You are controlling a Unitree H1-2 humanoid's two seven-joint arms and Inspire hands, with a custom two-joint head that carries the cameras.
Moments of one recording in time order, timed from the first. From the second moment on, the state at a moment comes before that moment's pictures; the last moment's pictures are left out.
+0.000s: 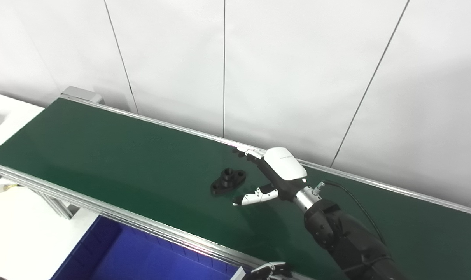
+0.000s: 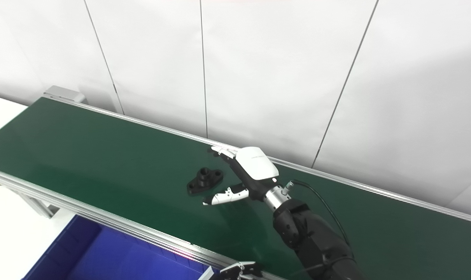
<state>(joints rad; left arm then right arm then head) 0.37 -0.02 -0.40 0.16 0.26 -0.44 0.13 -0.88 0.03 0.95 0.99 -0.52 -0.44 -0.27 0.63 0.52</state>
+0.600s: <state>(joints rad) 0.39 -0.02 -0.40 0.13 0.26 -0.44 0.14 -0.88 0.05 0.96 1.07 -0.60 -0.44 -0.37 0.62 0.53</state>
